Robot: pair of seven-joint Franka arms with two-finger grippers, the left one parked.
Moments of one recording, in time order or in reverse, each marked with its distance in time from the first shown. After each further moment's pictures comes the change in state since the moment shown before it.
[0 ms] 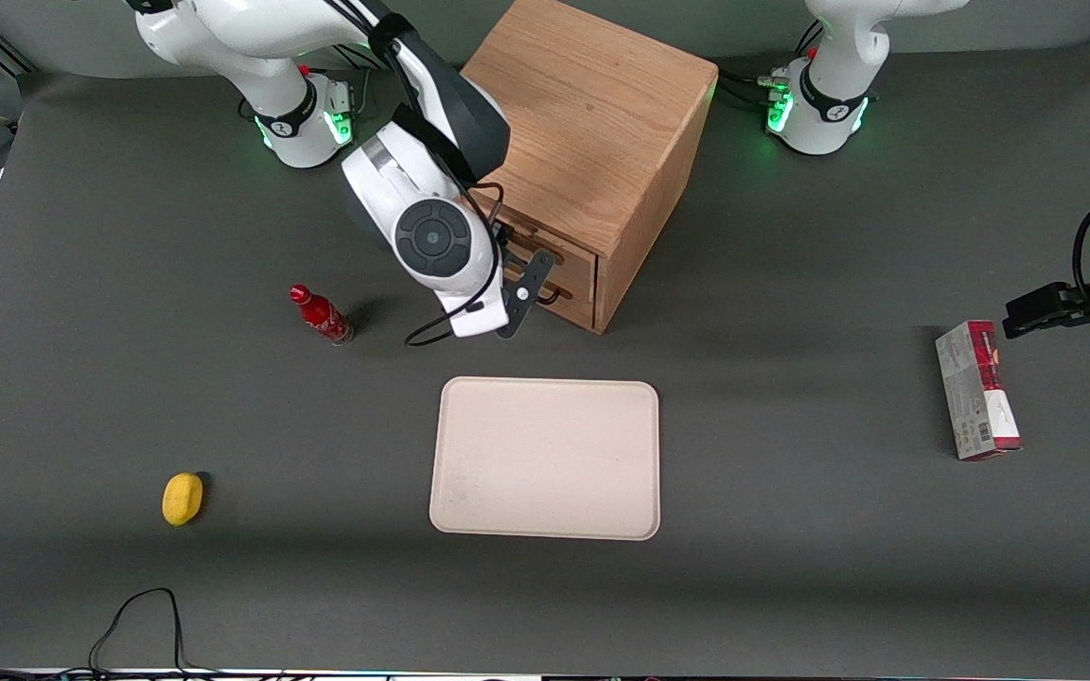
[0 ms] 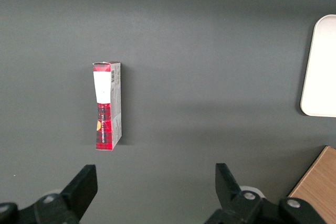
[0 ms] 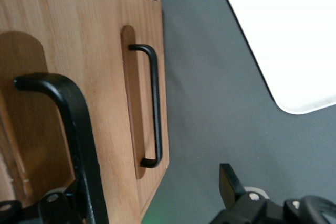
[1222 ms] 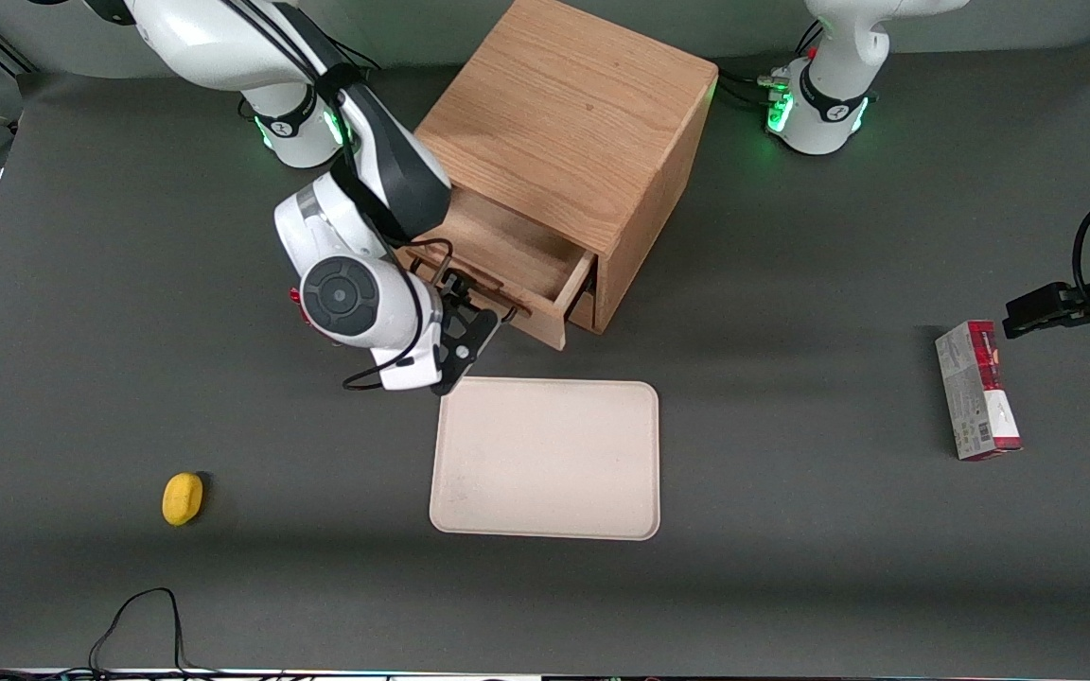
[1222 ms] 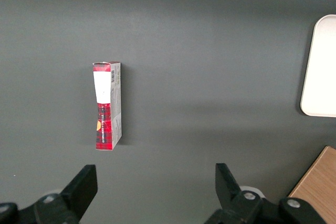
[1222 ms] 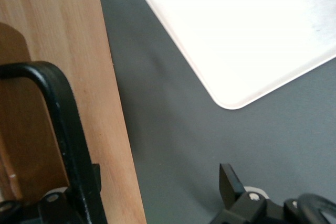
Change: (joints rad) arm -0.130 0.021 -0.007 0.009 0.000 0.082 -0.019
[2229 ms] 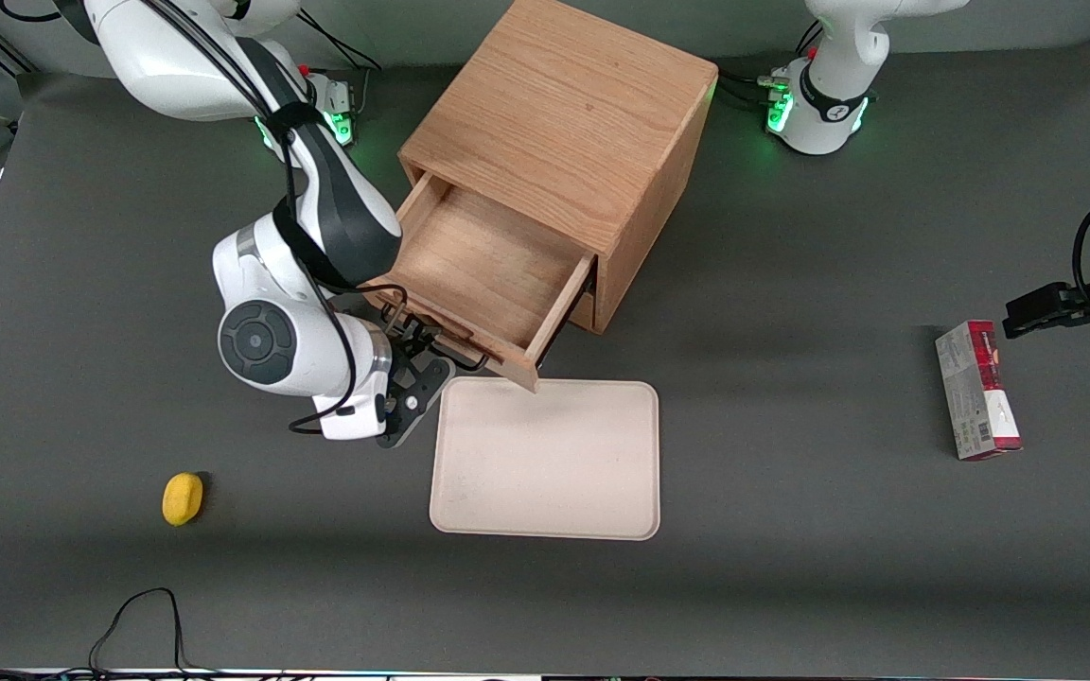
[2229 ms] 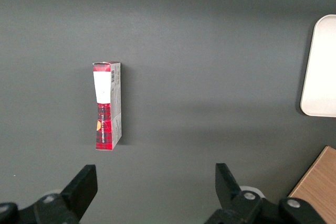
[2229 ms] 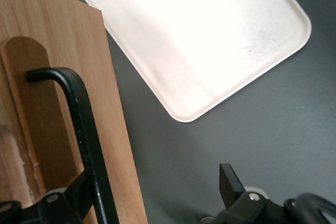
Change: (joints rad) arm -0.094 0.073 -0.003 0.142 0.000 0.003 -0.047
